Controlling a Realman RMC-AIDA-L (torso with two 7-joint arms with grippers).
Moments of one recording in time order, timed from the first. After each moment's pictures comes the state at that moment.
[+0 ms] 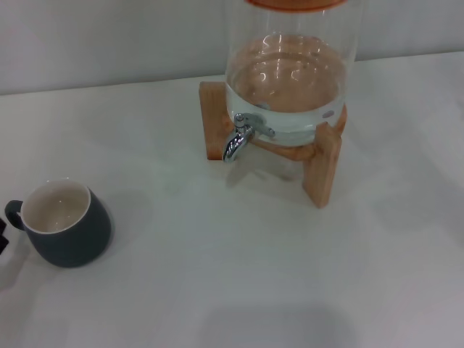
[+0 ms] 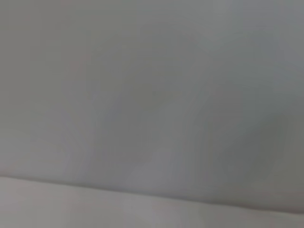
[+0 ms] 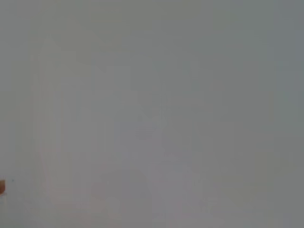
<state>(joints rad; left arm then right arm) -0.26 -2.08 0.54 0.01 -1.98 -1.31 2.62 0.22 2.00 -0.43 -0.91 1.78 1.33 -1.82</state>
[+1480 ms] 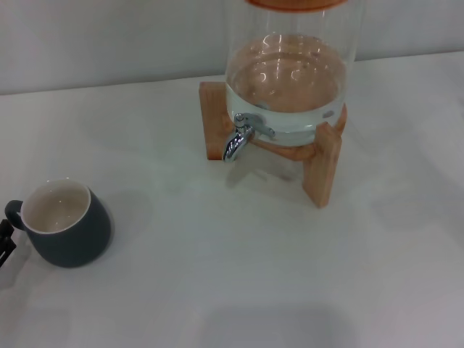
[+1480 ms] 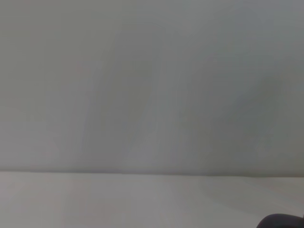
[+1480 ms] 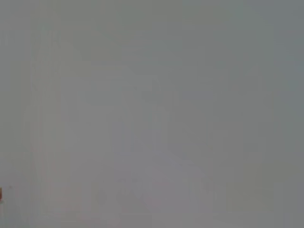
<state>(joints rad) -0.27 -2.08 0.54 0.06 -1.93 -1.23 2.65 0.22 2.00 -0.43 -0.91 1.79 1.33 -1.82</state>
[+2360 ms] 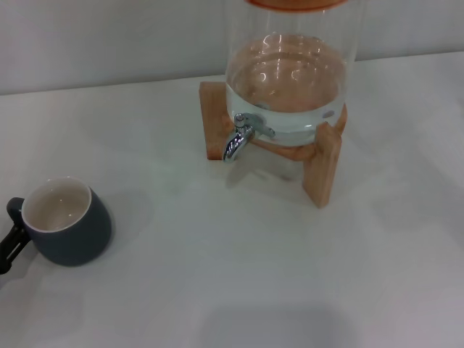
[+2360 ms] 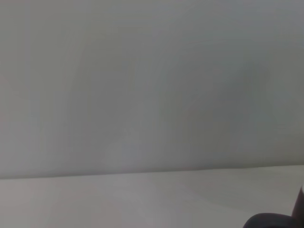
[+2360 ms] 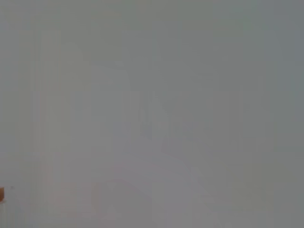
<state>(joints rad) -0.31 -2.08 0.54 0.07 -1.88 -1.19 2.67 0.22 2.00 -0.43 -0.91 1.79 1.33 -1.82</state>
